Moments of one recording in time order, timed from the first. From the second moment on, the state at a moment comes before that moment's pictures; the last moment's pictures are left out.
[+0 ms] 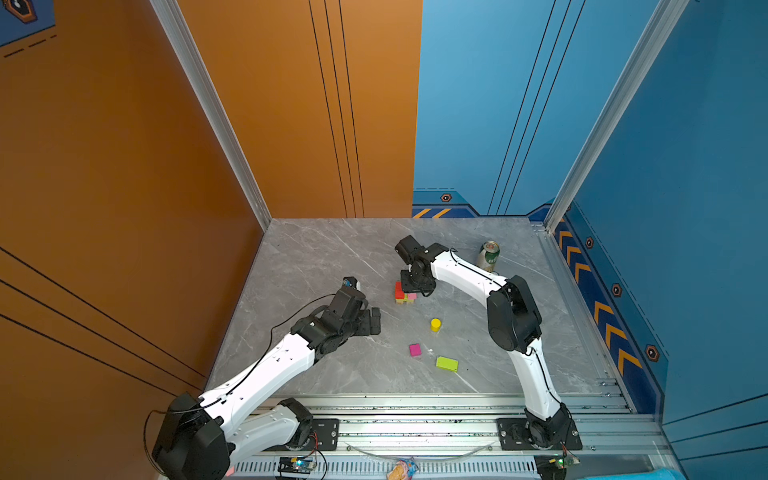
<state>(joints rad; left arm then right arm) -0.60 1.10 0.75 -0.50 -0.15 -0.54 0.66 2.24 1.92 -0.93 0.06 0.58</state>
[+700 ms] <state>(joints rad) -0.60 1.04 0.75 -0.50 -0.14 -0.54 0.66 2.17 1.90 -0.93 0.06 0.57</state>
